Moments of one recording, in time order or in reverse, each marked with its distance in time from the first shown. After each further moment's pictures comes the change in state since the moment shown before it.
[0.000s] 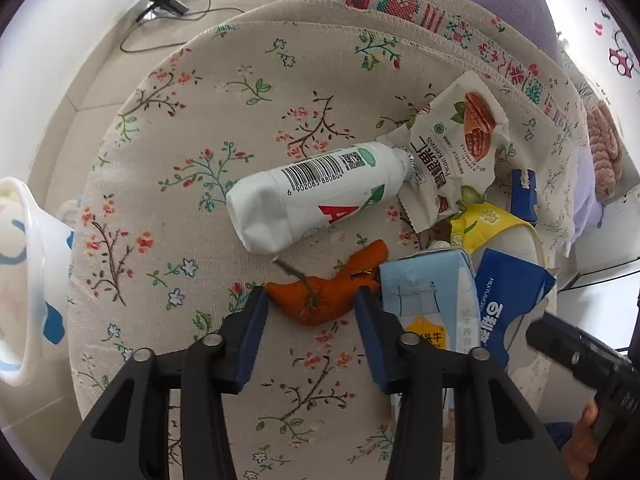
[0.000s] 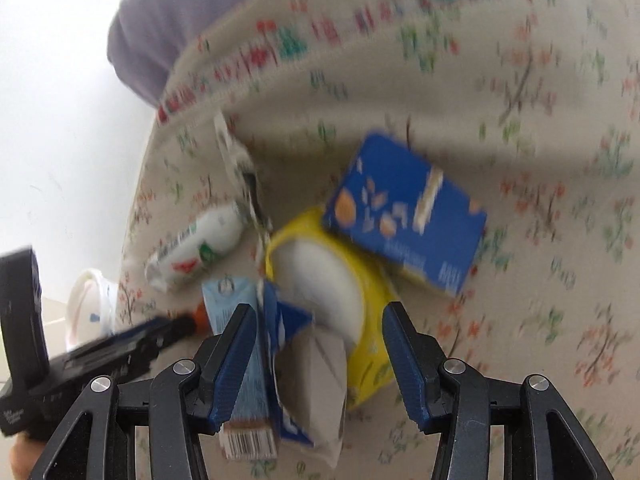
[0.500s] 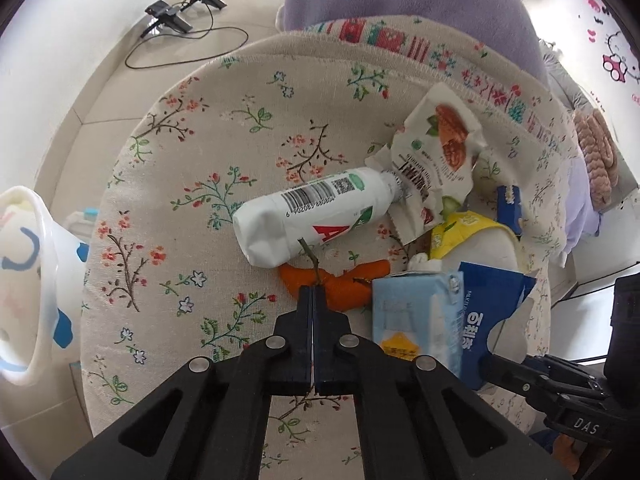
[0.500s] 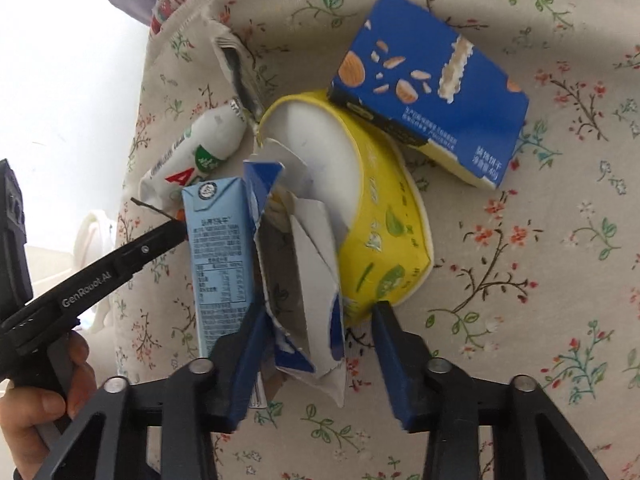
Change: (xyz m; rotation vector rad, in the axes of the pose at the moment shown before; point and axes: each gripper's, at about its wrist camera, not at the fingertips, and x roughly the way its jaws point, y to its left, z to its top) left arm -0.026 -0.005 -0.001 -0.006 -0.075 -0.017; right arm 0.025 -0.003 -0.031 0.009 0.158 0.055
